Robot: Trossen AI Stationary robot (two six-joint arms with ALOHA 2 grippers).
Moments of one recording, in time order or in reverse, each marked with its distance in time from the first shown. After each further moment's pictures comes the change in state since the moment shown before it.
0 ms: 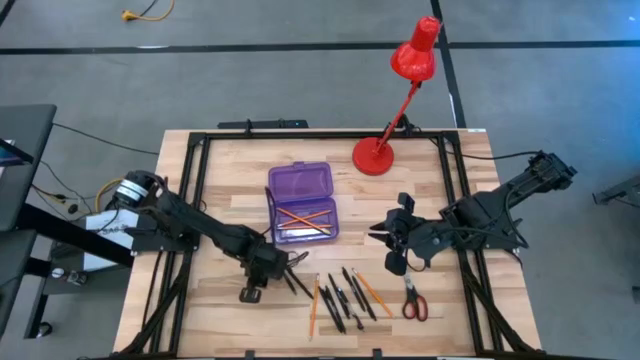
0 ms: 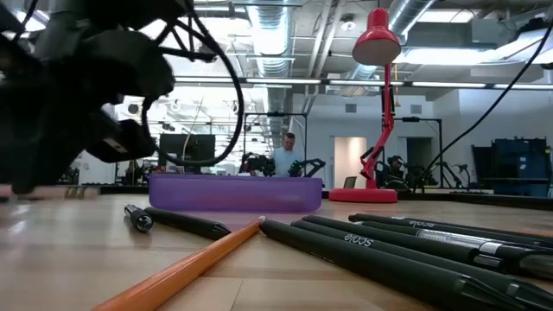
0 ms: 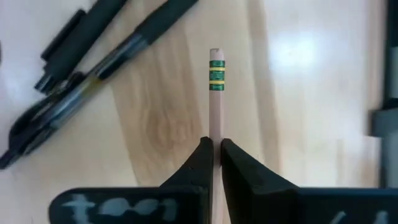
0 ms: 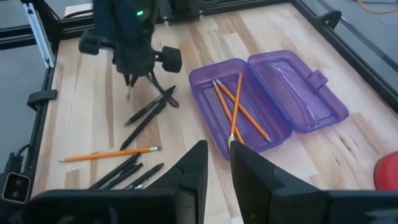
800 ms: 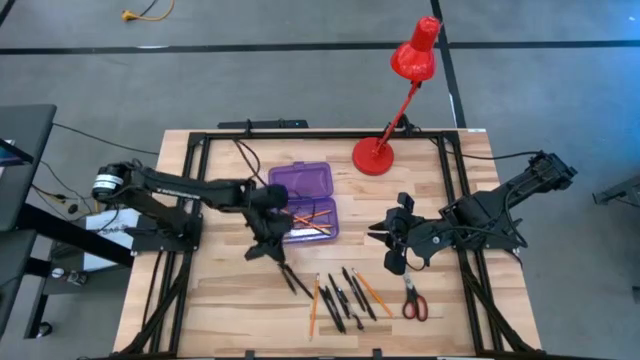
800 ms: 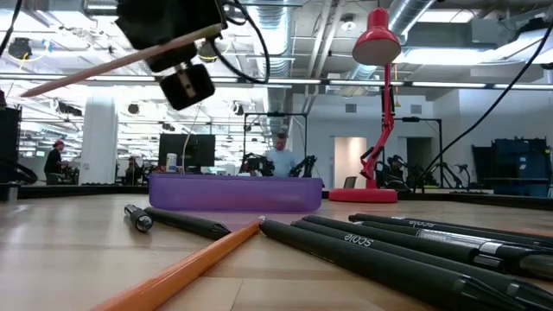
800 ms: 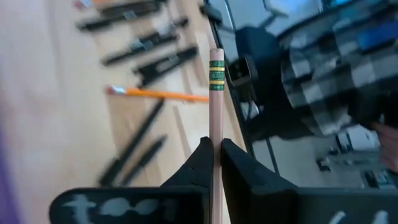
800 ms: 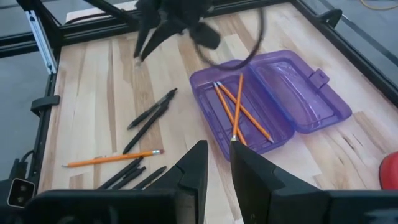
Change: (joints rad) left arm 0.382 -0.230 0.030 0.132 0.427 0.078; right arm -0.002 0.000 0.000 0.011 -0.001 0.021
